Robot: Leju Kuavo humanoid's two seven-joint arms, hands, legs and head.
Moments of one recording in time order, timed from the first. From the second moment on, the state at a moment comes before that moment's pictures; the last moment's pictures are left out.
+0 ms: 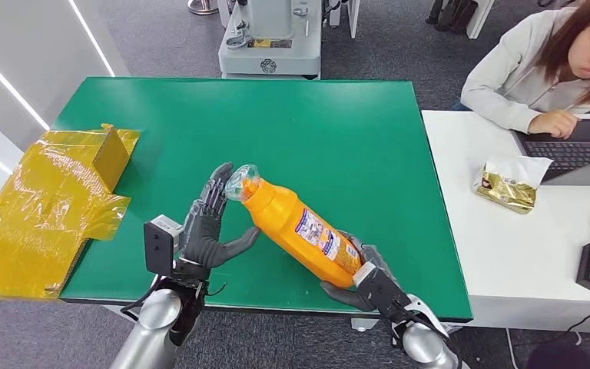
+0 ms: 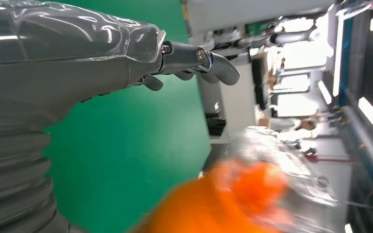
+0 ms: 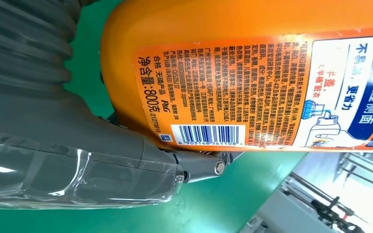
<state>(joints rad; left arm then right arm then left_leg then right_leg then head) -0.22 -0.12 -0.37 -1.18 0.06 0.00 -0.46 -0.16 -0.13 0.51 -1.30 0.18 0.03 -0.36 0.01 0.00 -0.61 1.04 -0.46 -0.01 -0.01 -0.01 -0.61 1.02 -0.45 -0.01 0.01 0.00</state>
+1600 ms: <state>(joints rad) -0.58 -0.21 -0.48 -0.79 0.14 -0.05 -0.42 -0.22 -0.04 0.38 -1.30 0.13 0.02 -0.36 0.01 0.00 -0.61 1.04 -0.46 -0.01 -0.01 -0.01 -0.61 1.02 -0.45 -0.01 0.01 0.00</state>
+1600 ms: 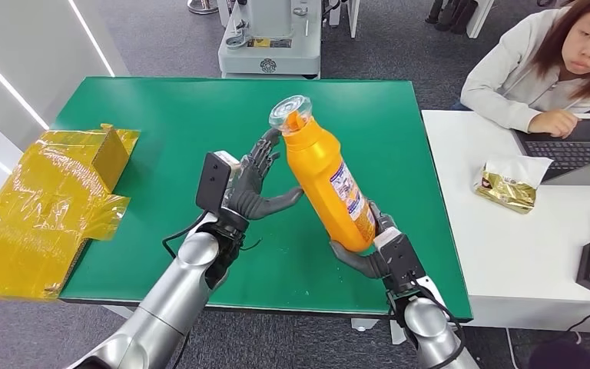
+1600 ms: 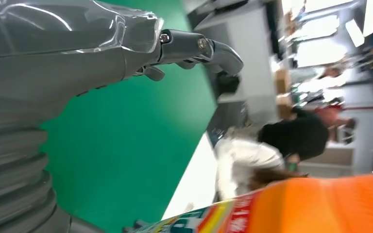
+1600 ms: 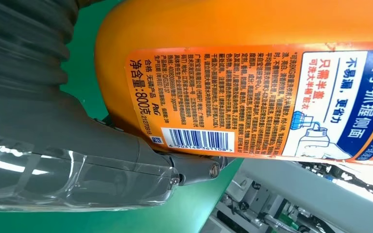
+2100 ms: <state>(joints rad) -0.62 -0.12 -0.50 -0.78 0.28 -0.19 -0.36 -0.17 -0.06 0.36 -1.30 0.14 0.01 -0.35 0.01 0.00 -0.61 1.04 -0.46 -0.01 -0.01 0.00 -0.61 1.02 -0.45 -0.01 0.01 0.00</state>
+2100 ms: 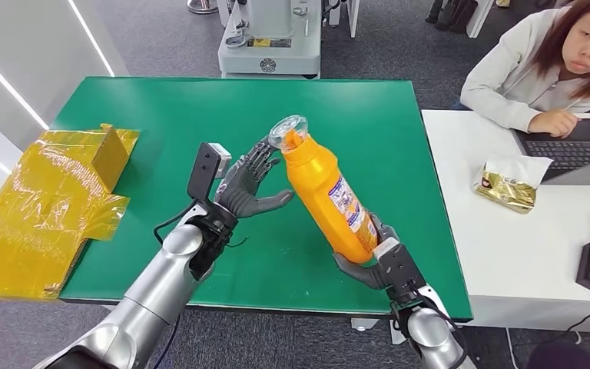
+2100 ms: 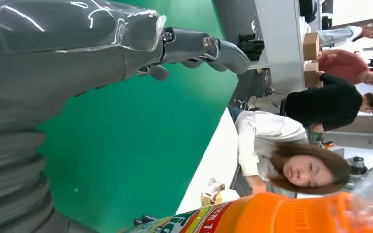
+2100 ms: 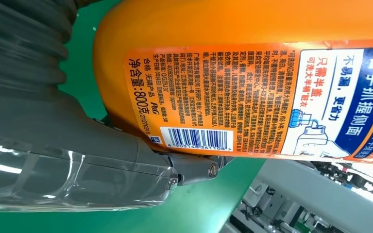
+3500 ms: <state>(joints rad) -0.65 -0.25 -0.55 -1.02 0.38 -0.23 -0.21 -0.27 -0.01 0.34 -1.24 0.12 0.03 -0.35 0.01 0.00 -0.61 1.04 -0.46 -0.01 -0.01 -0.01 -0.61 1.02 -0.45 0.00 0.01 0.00</state>
